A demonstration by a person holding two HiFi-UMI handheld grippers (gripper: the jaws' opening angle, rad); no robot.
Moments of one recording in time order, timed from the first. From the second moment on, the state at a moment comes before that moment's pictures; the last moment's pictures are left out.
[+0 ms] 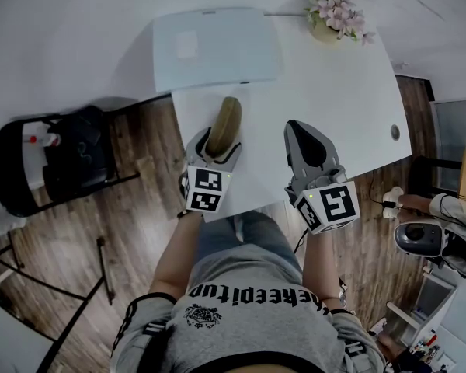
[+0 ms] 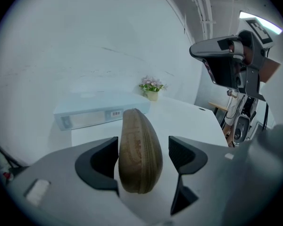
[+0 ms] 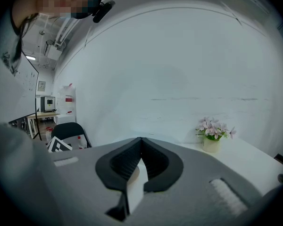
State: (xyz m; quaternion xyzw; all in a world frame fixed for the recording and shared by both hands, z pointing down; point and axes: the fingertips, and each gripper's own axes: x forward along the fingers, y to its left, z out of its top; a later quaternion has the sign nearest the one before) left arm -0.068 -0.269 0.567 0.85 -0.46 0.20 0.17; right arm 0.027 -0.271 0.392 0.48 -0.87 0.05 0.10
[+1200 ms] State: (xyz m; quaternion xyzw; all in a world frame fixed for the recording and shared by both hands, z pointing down) left arm -0.099 -0.242 0.459 0.80 -0.58 0.12 0.09; right arm 0.034 -0.243 0.364 0.43 -0.90 0.03 0.06
